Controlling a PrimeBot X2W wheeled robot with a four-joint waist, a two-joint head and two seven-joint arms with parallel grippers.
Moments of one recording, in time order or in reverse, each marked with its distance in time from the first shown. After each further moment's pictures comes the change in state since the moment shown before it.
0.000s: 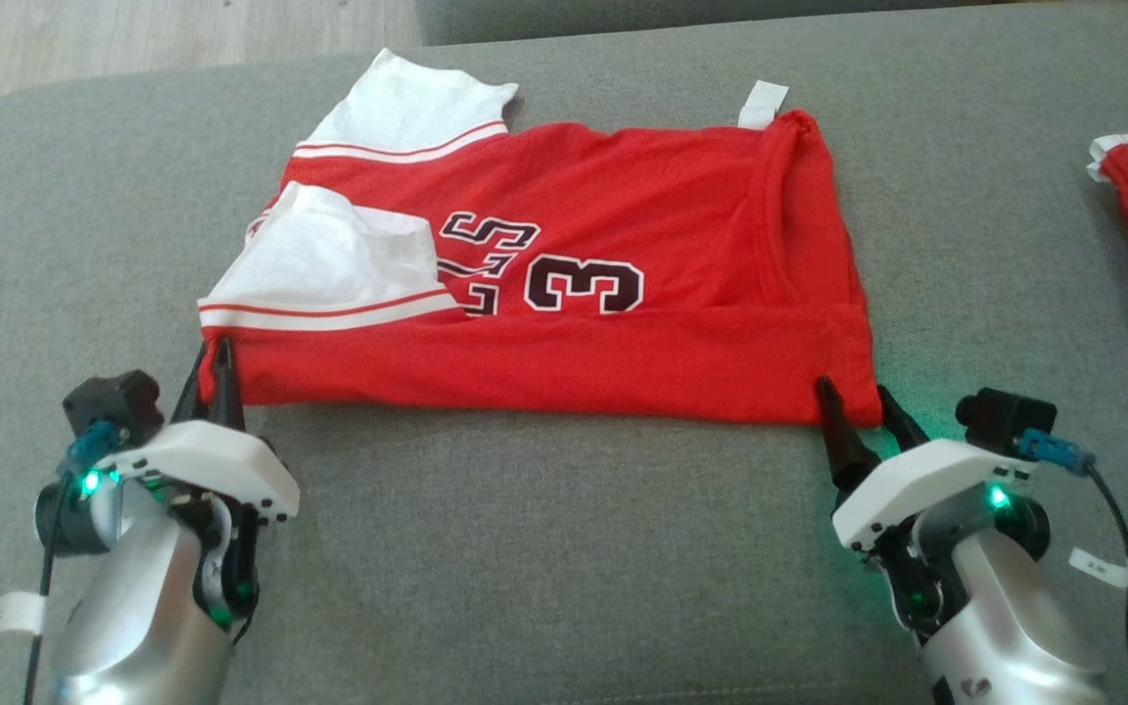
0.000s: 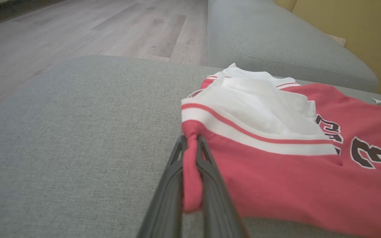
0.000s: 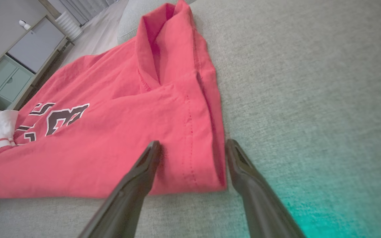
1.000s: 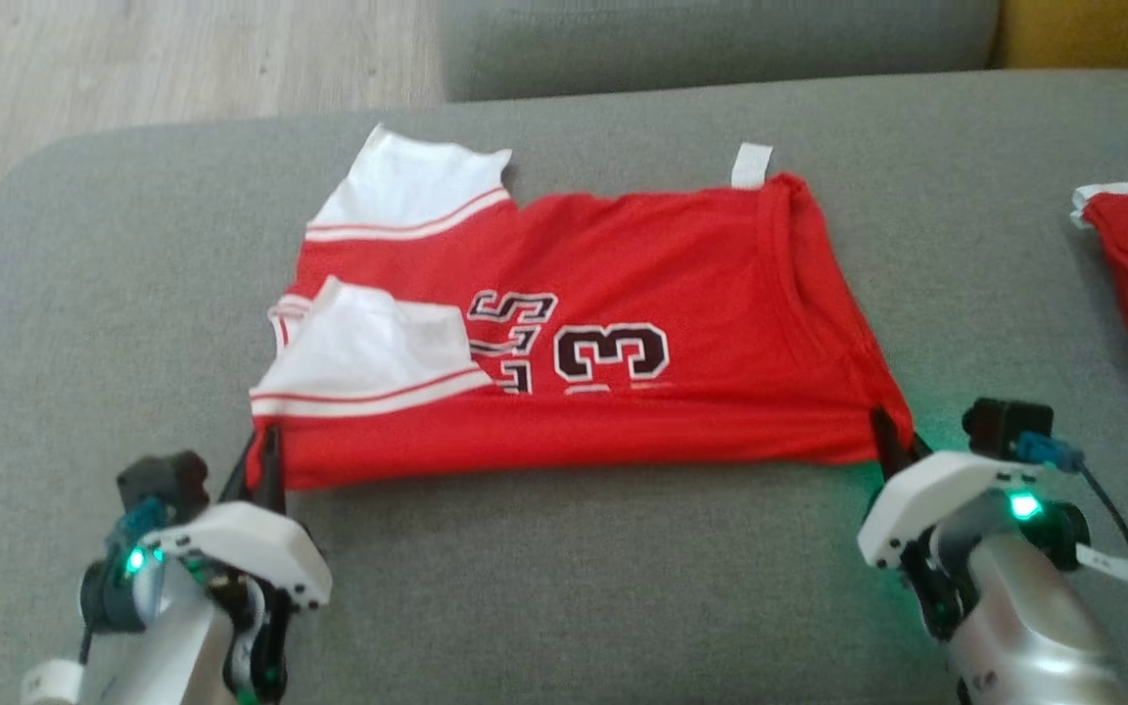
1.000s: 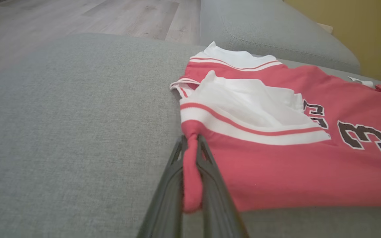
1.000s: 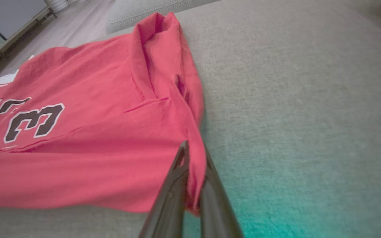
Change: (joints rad) left arm 0.116 -0.008 -0.059 -0.016 -0.024 -0.012 0.011; right arm -0.088 -0.025 -0.062 0.235 -0.219 0.000 -0.058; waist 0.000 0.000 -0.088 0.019
